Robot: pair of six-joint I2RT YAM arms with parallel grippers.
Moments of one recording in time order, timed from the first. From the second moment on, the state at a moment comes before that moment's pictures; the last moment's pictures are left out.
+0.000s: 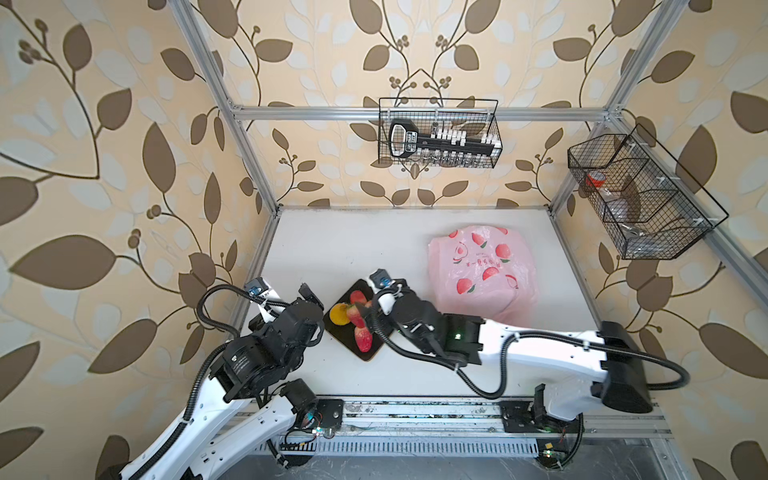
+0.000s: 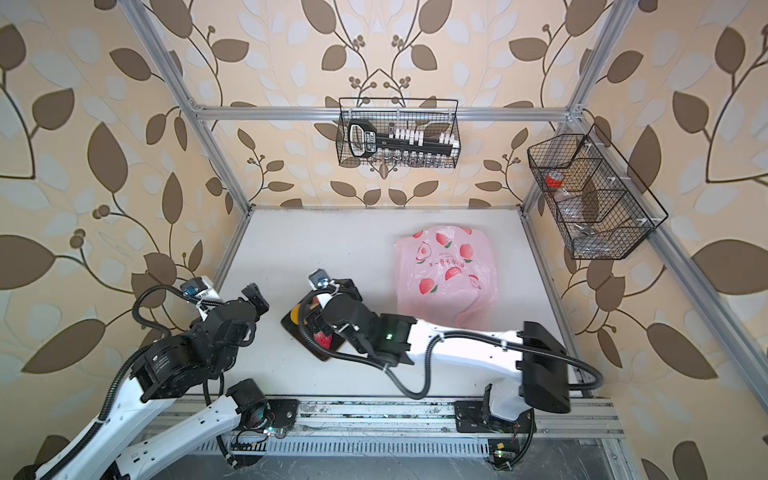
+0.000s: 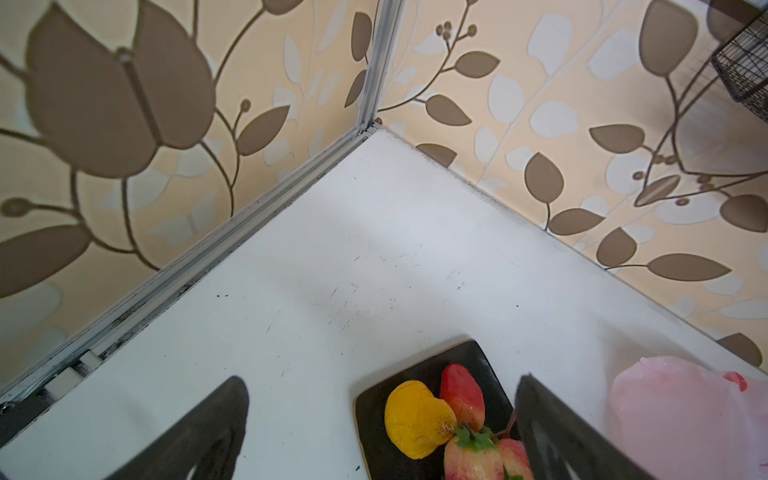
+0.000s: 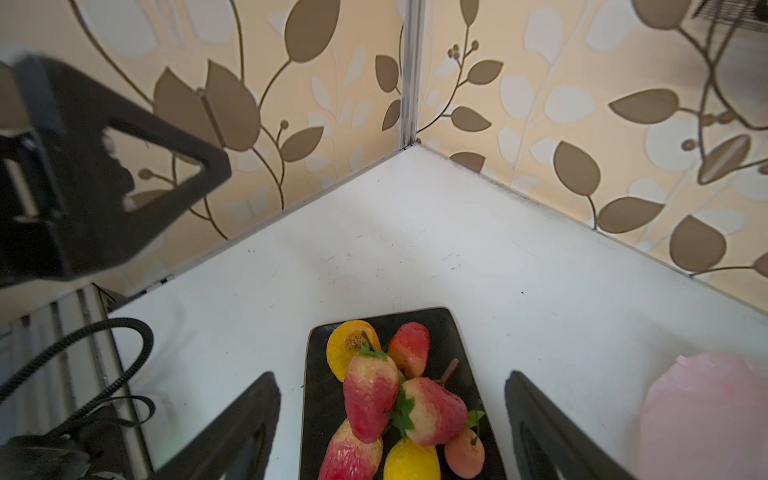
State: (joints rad) left arm -0.70 0.62 0.92 -1.06 -0.92 -1.00; right arm 1.21 1.42 1.12 -0.03 0.54 0.20
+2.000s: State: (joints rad) left arm -0.06 1.51 0.35 0.65 -0.32 -0.16; right arm -0.01 1.49 0.22 1.07 0.10 0.04
